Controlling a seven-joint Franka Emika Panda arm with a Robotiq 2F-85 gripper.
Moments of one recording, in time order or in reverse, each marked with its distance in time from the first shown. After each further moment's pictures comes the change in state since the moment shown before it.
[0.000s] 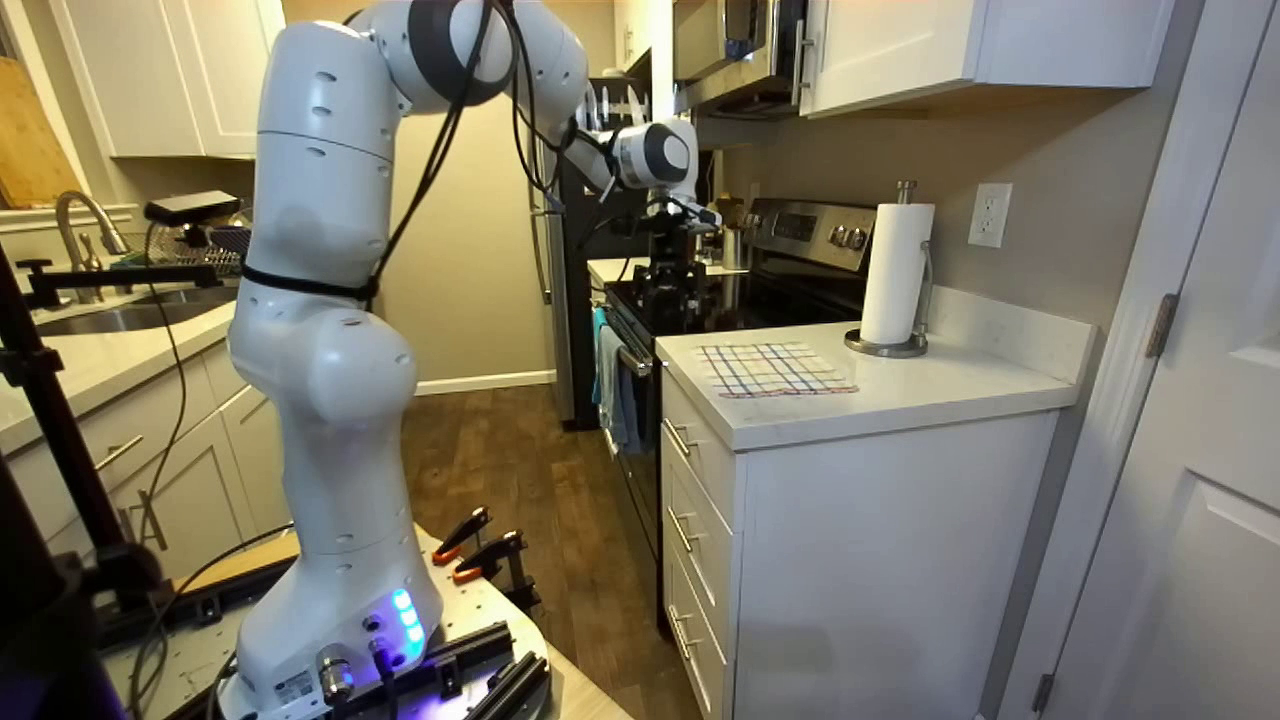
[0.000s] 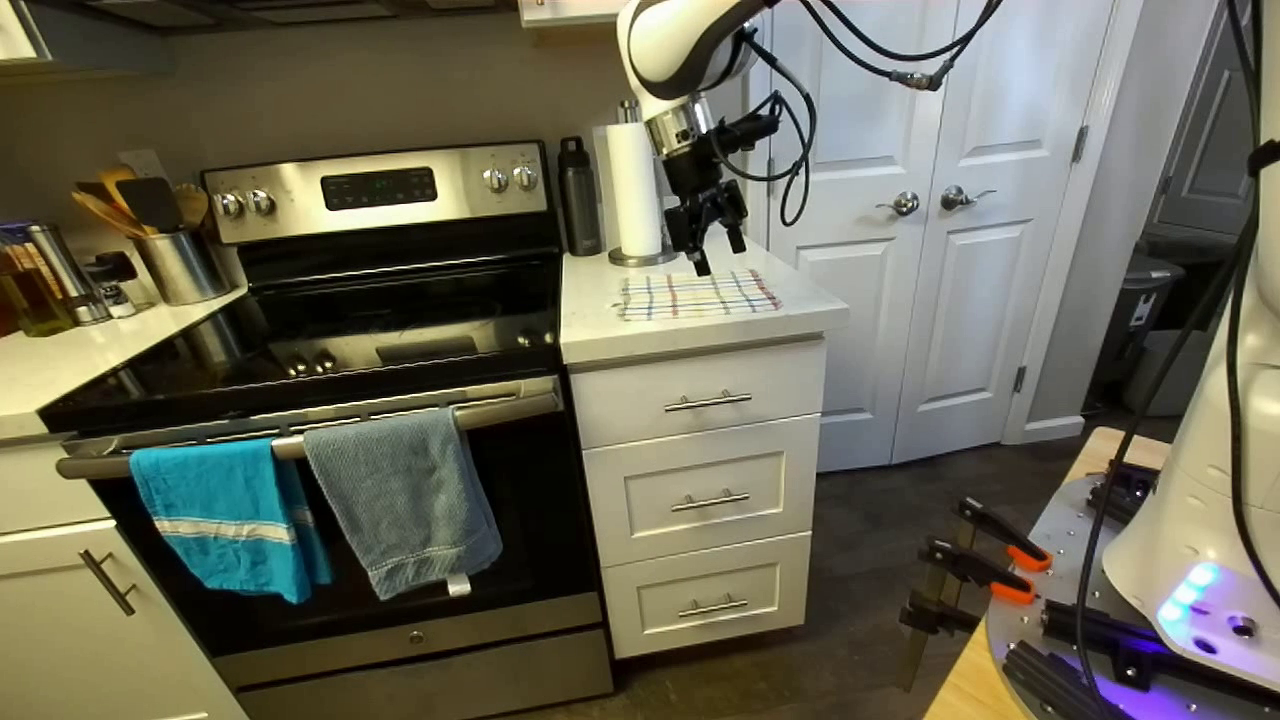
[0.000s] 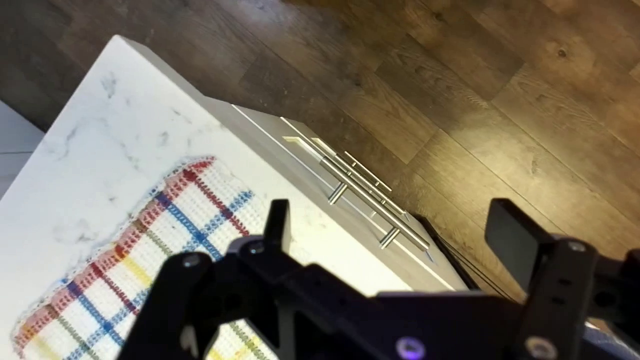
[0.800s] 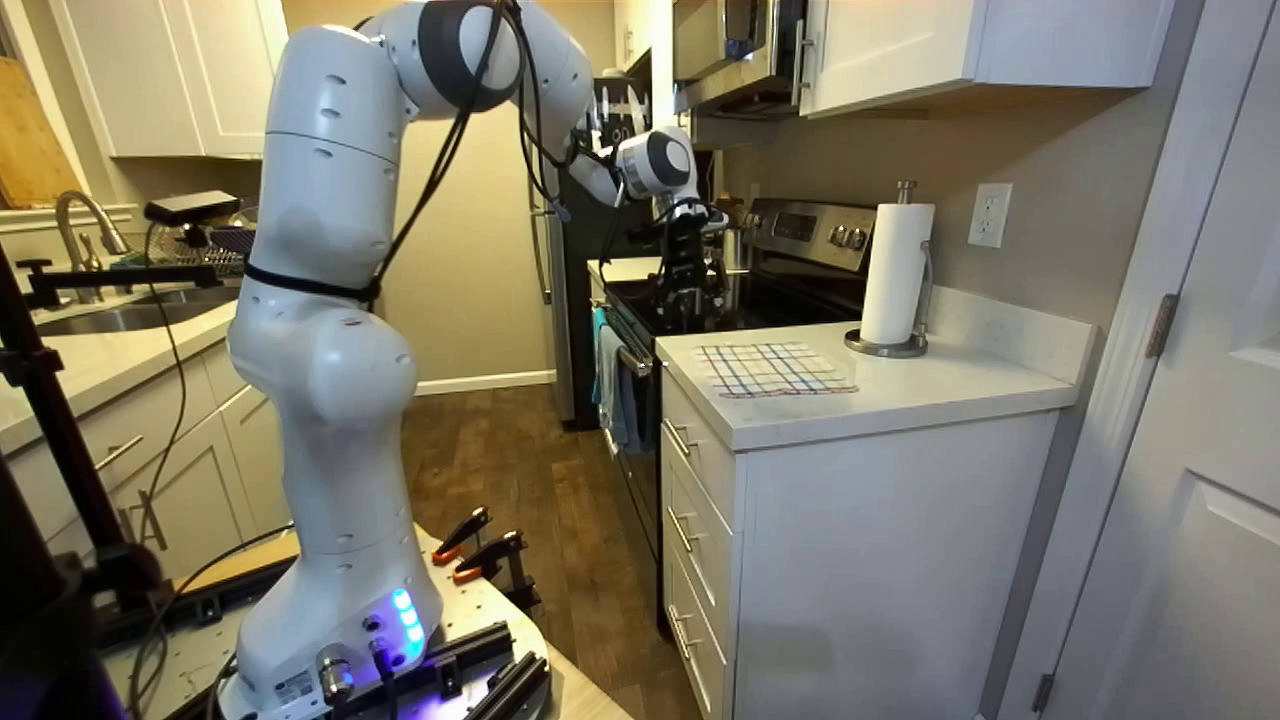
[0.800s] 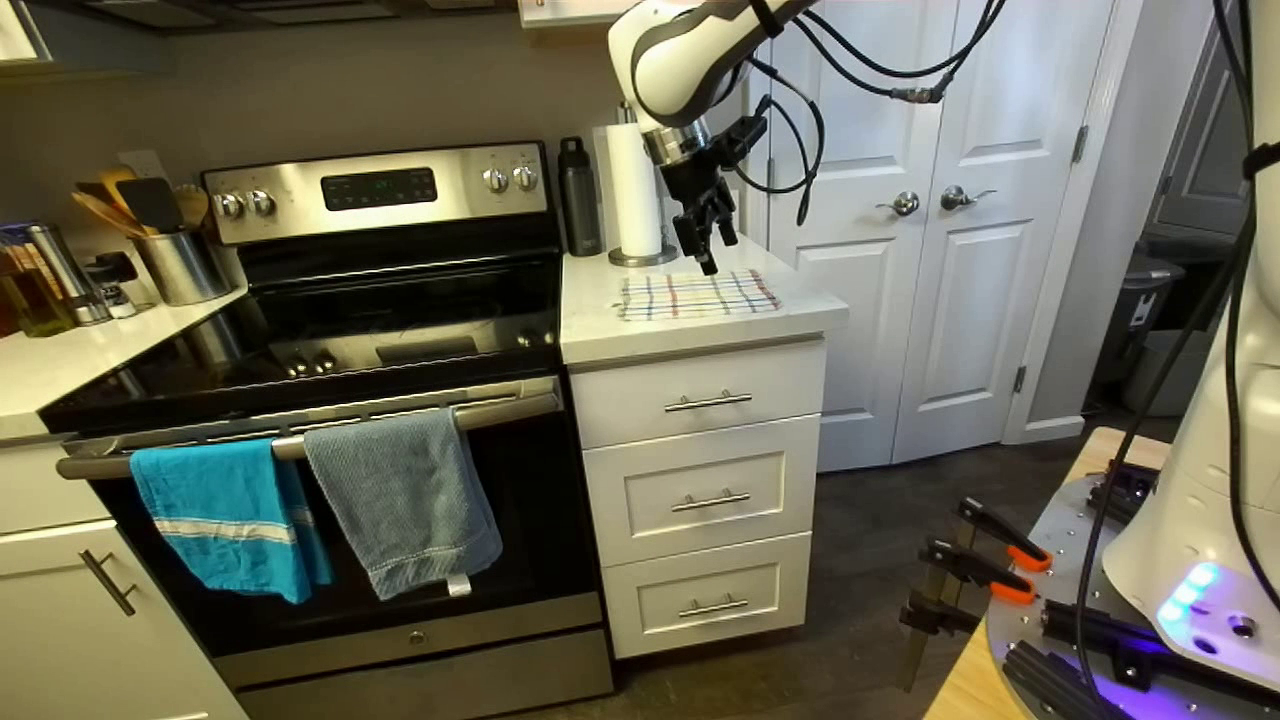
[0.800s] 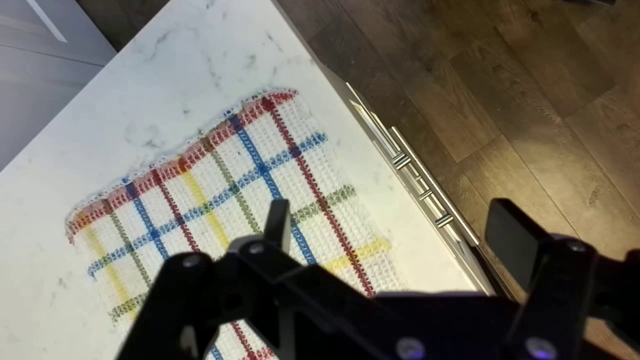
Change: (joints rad) arm 0.002 0.030 0.001 0.007 -0.172 0.086 -0.145
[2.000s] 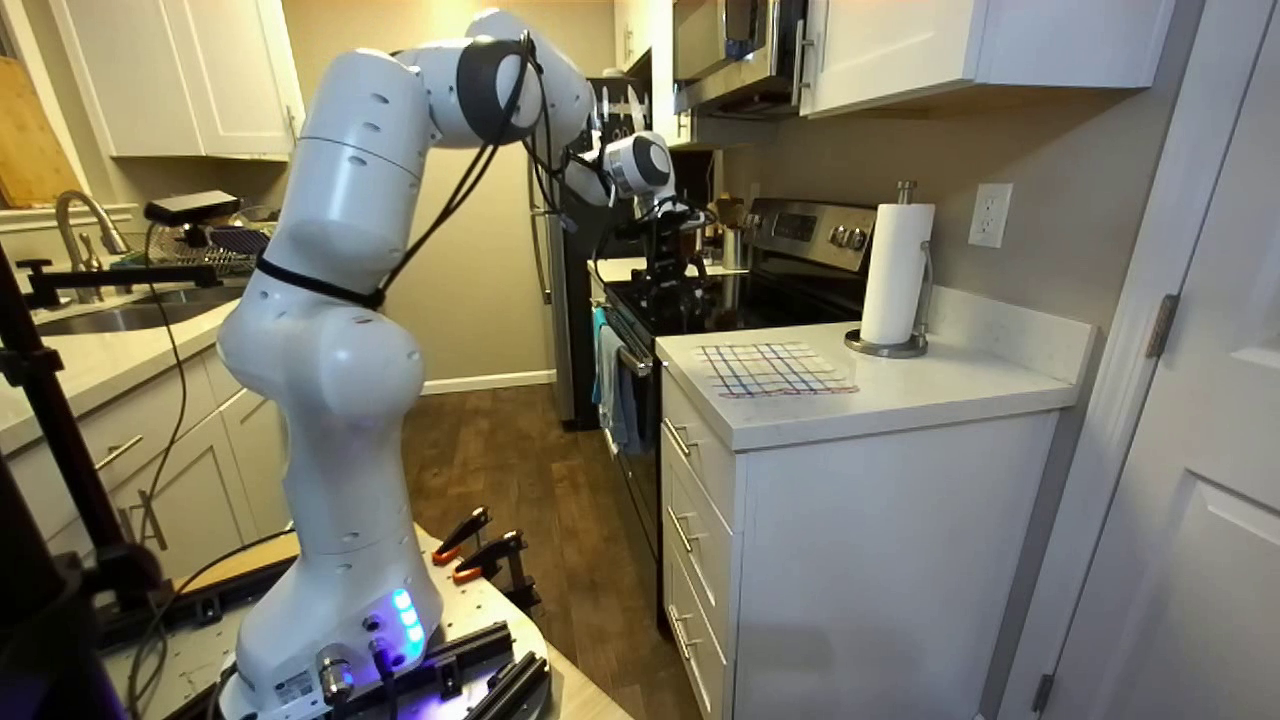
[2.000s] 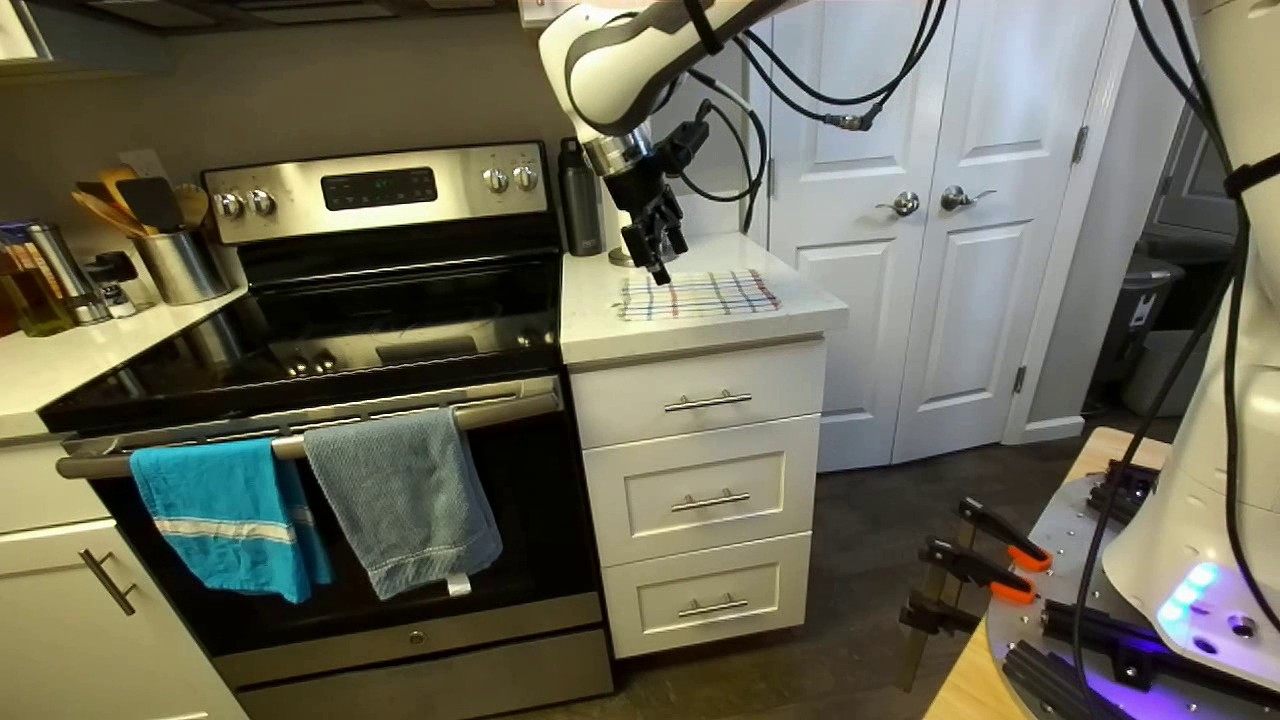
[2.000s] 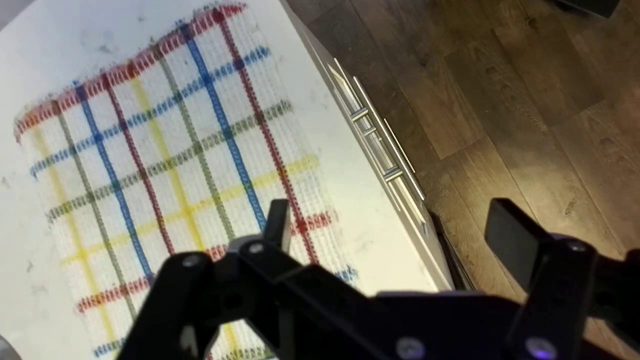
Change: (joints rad) arm 0.096 0.154 0.031 0.227 -0.025 -0.104 -0.016
